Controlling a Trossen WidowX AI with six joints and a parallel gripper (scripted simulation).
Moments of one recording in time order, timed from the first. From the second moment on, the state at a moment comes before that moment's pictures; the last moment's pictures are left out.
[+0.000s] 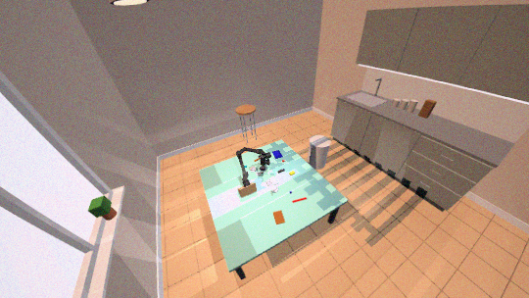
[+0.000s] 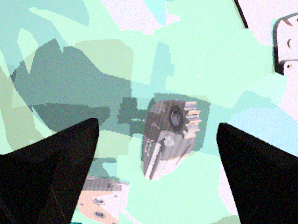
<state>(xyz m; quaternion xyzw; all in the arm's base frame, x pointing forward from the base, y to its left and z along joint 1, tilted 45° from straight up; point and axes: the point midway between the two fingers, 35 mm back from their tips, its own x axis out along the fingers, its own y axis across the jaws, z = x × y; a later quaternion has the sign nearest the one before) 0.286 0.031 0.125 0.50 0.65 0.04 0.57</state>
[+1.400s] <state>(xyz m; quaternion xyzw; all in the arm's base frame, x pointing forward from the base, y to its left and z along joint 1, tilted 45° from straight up) 0.267 0.020 0.109 0.04 0.49 0.43 0.75</state>
